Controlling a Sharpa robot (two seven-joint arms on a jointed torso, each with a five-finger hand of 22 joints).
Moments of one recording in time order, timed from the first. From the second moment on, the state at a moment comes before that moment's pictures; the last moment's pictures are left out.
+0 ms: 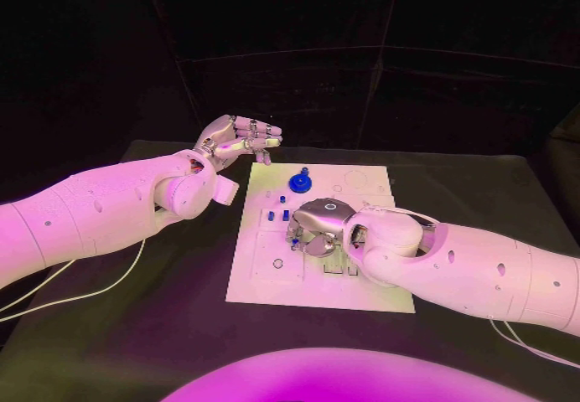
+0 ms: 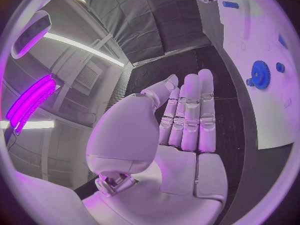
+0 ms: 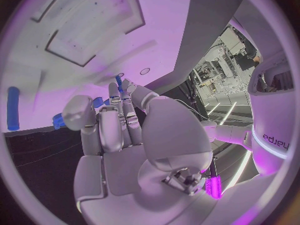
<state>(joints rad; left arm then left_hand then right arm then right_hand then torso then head) 1.17 -0.78 -0.03 1.31 -0.18 -0.14 0.45 1.33 -0.07 0.43 -0.14 0.05 1.03 0.18 0.14 0.07 1.06 0.11 0.21 0.07 1.18 0.02 0.89 0.47 0.17 1.08 0.12 0.65 0.67 1.05 -0.56 -0.05 1.55 -1.73 -0.15 -0.15 1.29 0.00 0.48 -0.21 0.08 1.09 0.16 0.08 0.07 1.12 0.09 0.26 0.07 1.47 0.01 1.38 1.17 0.11 1.30 0.11 1.27 0.99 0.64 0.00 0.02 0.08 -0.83</state>
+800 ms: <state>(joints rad) 1.17 -0.78 -0.03 1.31 -0.18 -0.14 0.45 1.33 -0.07 0.42 -0.15 0.05 1.03 0.18 0.14 0.07 1.06 0.12 0.21 0.07 1.18 0.03 0.89 0.47 0.17 1.08 0.12 0.65 0.67 1.05 -0.58 -0.05 1.56 -1.72 -0.18 -0.15 1.29 0.00 0.49 -0.21 0.09 1.09 0.16 0.08 0.07 1.12 0.09 0.26 0.07 1.47 0.01 1.38 1.17 0.11 1.30 0.11 1.27 0.99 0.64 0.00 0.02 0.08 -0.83</state>
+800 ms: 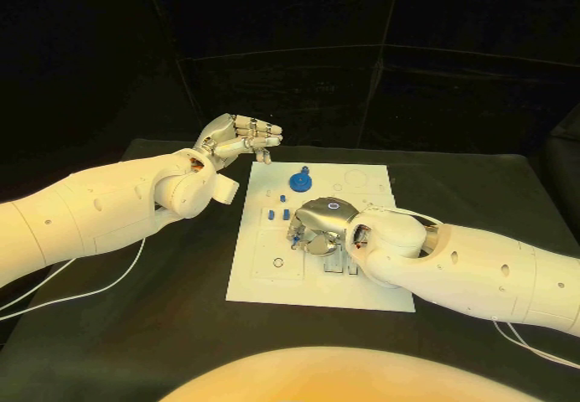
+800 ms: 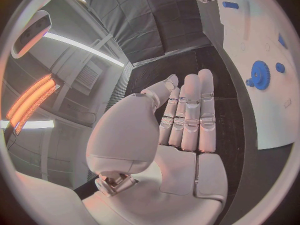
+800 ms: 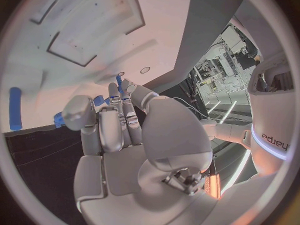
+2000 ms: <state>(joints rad) 1.17 -0.78 -0.03 1.30 -0.18 -0.13 0.45 1.33 -0.07 0.42 -0.14 0.05 1.03 0.18 0.14 0.07 1.06 0.12 0.21 0.07 1.18 0.03 0.89 0.47 0.17 1.08 0.12 0.65 0.67 1.05 -0.57 -0.05 1.55 -1.70 -0.19 -0.14 1.29 0.00 0.49 -0.21 0.09 1.09 0.16 0.08 0.07 1.12 0.09 0.26 0.07 1.47 0.01 1.38 1.17 0.11 1.30 0.11 1.27 0.99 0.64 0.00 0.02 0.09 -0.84</state>
